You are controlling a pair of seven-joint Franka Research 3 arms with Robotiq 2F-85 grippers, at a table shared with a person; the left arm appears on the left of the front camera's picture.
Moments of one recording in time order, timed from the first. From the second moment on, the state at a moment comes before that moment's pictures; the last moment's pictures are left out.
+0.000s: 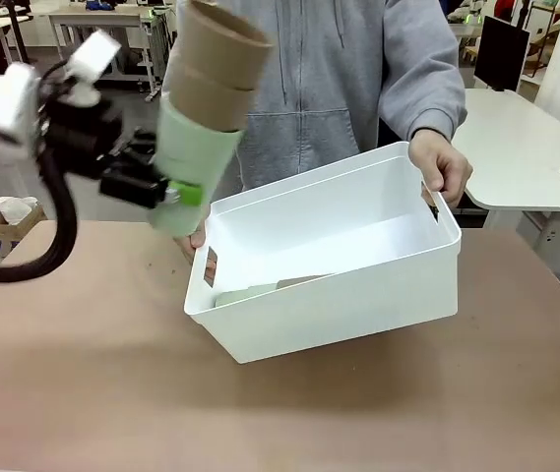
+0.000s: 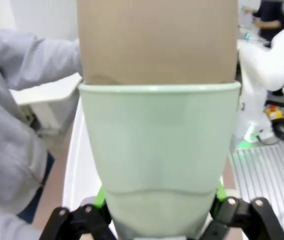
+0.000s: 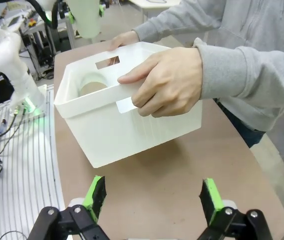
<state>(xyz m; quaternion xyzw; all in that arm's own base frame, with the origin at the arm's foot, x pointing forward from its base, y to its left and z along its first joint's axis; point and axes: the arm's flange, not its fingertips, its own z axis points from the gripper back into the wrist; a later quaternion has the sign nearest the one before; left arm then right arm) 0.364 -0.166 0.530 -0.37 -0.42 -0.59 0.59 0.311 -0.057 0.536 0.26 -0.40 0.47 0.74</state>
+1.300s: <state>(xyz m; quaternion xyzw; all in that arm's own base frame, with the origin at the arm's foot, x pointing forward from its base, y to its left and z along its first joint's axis) 0.437 -0.322 0.472 -0.12 -0.19 -0.61 0.76 0.311 -0.058 0.536 0.26 -0.40 0.47 0.74</state>
